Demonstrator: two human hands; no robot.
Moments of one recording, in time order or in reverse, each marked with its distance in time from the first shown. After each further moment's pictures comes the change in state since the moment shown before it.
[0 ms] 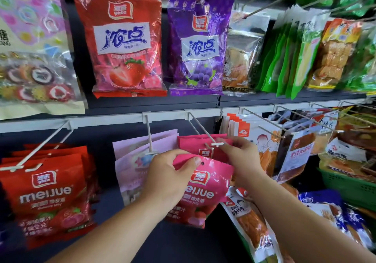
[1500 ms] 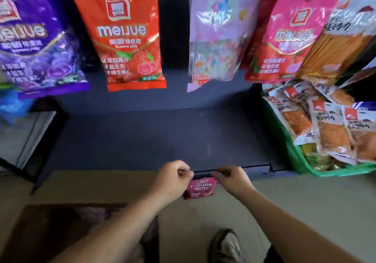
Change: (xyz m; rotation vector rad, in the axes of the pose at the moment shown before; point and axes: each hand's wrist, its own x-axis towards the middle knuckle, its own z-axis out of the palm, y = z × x) left_hand -0.224 -0.282 -0.085 0.341 -0.286 -0.413; right_hand -0.259 0.314 0.034 -0.824 -0.529 0.328
